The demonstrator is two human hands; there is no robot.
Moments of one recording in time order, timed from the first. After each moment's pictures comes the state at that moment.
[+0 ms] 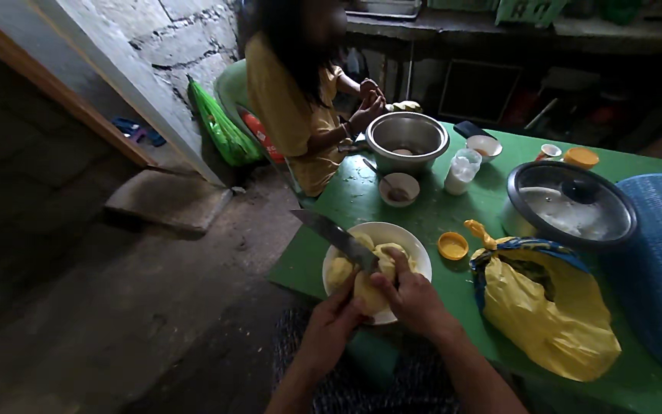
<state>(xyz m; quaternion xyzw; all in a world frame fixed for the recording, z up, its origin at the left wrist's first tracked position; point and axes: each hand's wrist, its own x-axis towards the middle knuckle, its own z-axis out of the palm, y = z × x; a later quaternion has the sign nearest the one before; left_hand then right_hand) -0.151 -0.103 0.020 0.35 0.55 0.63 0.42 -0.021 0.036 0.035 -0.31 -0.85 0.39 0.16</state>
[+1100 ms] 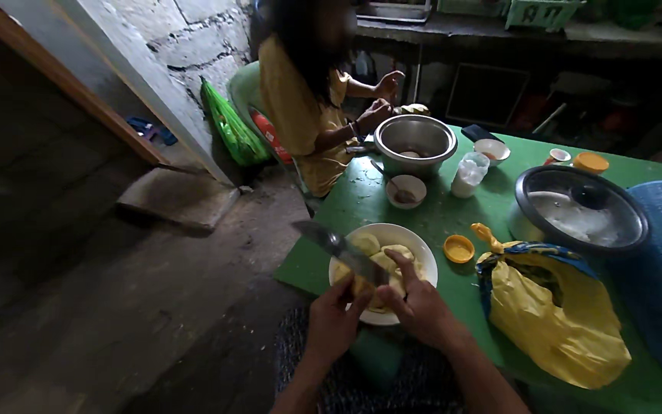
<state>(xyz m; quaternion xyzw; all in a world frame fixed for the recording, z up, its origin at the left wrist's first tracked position) -0.153 -0.095 0.007 0.40 0.68 0.59 0.20 -0.013 0.030 0.036 -0.26 -0.86 0.41 0.17</state>
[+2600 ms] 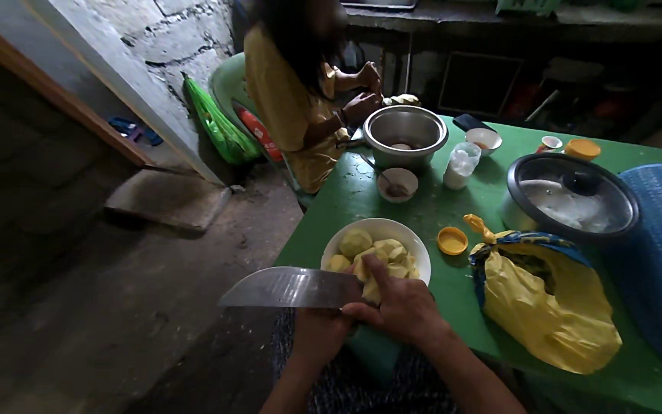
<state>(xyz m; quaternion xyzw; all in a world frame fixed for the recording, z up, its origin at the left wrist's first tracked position) -0.151 -0.100 0.013 0.43 0.64 0.62 0.12 -0.027 0.015 0.024 -0.24 -0.92 0.18 0.25</state>
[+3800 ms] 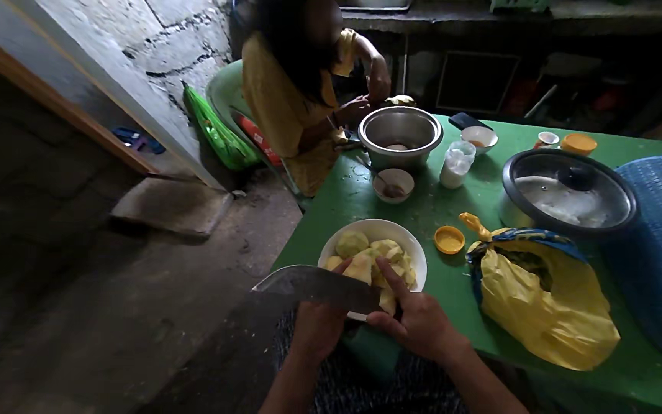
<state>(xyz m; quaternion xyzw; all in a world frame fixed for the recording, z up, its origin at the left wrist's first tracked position) -0.152 -0.086 0.014 0.25 0.45 0.75 0.42 0.012 0.016 0.013 -0.23 -0.88 0.33 0.25</state>
